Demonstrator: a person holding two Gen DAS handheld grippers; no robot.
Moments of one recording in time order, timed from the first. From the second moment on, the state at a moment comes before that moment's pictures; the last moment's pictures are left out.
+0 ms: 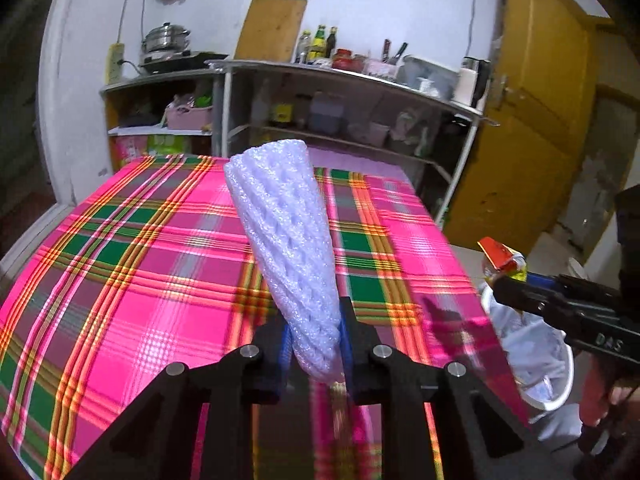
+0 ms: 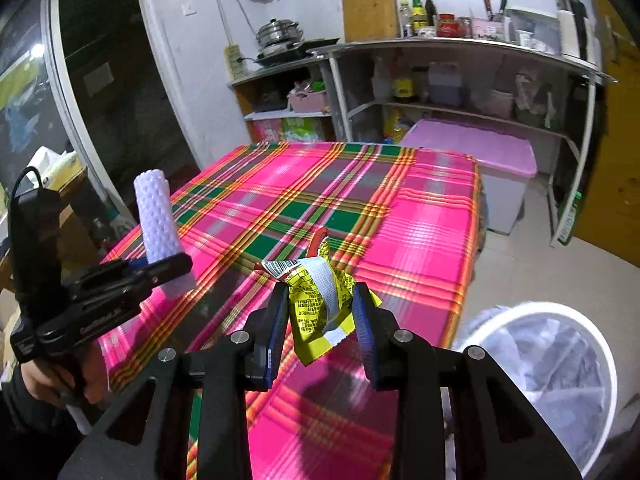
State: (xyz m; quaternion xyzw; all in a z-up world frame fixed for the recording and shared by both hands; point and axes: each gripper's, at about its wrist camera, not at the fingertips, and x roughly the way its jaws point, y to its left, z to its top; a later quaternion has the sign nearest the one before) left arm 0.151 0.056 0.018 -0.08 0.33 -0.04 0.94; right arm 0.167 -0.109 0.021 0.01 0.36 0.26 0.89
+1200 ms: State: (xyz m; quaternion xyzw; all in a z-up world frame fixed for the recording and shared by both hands) left arm 0.086 -0.048 0.047 -0.03 0.31 -0.16 0.94; right arm 0.089 -0.192 0.046 0.05 0.33 0.20 0.92
